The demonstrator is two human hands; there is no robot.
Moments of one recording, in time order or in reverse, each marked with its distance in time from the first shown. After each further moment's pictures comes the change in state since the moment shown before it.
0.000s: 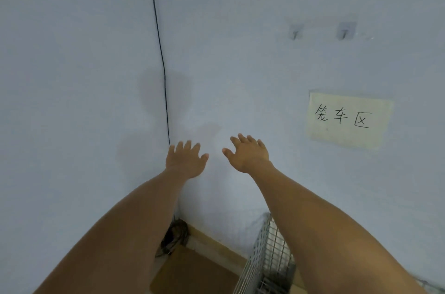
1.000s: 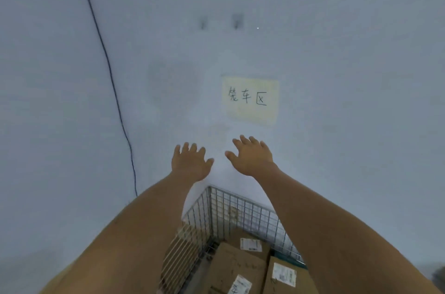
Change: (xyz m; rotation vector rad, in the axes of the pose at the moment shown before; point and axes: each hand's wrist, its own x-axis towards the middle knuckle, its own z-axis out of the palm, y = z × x) left_hand -0.147 0.356 -0.009 0.086 -0.036 0.096; right_hand -0.213 0.321 -0.034 -0.001 0.015 0.021
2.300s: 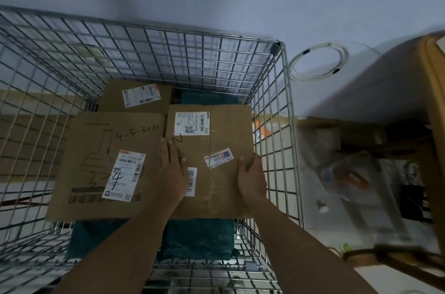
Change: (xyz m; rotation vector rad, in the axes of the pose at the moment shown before) left_hand -0.079 0.331 0.627 -0.478 -0.399 0.135; right_hand -0.245 0.274 0.611 0.876 -0.143 1.347
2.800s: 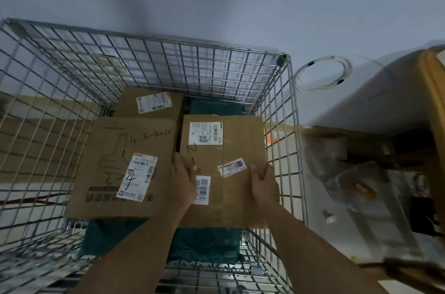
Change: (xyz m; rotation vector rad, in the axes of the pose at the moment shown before) left_hand -0.023 0.016 -0.031 -0.237 -0.054 -0.130; right_hand -0.012 0.004 -0.020 0.028 -0.017 0.059
